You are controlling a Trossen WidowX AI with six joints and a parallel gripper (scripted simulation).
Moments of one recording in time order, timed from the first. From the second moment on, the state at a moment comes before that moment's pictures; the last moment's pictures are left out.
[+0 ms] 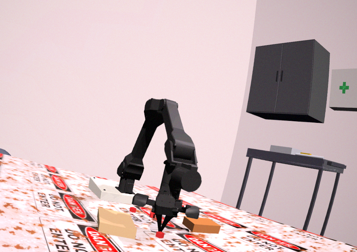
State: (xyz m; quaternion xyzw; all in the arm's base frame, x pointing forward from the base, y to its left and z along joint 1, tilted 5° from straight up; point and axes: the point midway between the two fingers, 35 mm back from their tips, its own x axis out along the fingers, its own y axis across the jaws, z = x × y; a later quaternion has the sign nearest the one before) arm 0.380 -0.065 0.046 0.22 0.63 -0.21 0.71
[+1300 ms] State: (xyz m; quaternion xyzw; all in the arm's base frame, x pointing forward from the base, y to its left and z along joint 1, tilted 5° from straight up) arm 0.425 -0.094 0.056 0.23 0.62 -0.22 0.72
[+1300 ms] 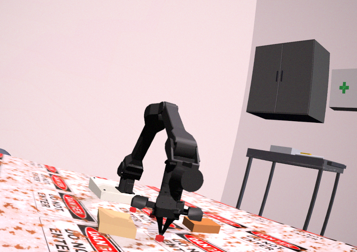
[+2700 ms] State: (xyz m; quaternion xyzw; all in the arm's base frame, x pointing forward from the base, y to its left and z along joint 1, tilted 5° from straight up) arm 0.444 -0.111 0.050 0.22 0.63 -0.21 0.71
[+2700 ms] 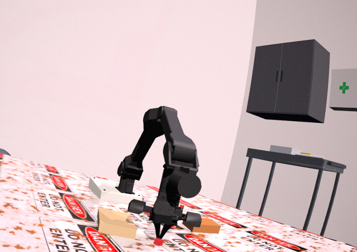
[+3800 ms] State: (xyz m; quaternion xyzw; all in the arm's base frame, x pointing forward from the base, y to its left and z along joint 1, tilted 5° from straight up) arm 0.413 -0.092 0.104 0.23 0.62 -0.21 0.72
